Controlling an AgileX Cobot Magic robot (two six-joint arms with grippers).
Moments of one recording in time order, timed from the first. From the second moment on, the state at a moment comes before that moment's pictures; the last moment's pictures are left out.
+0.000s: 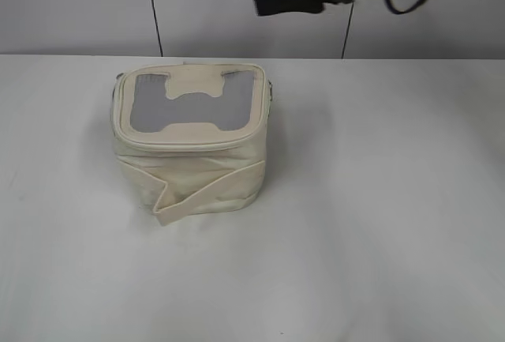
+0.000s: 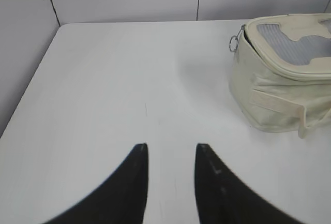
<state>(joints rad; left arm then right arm) -0.02 -0.01 -0.54 -0.05 1.05 0.08 0.25 2.00 -1.62 1.16 0.88 -1.26</state>
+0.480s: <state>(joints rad) -0.02 -0.01 -0.54 -0.05 1.05 0.08 0.48 2.34 -2.09 0.99 0.95 -1.07</state>
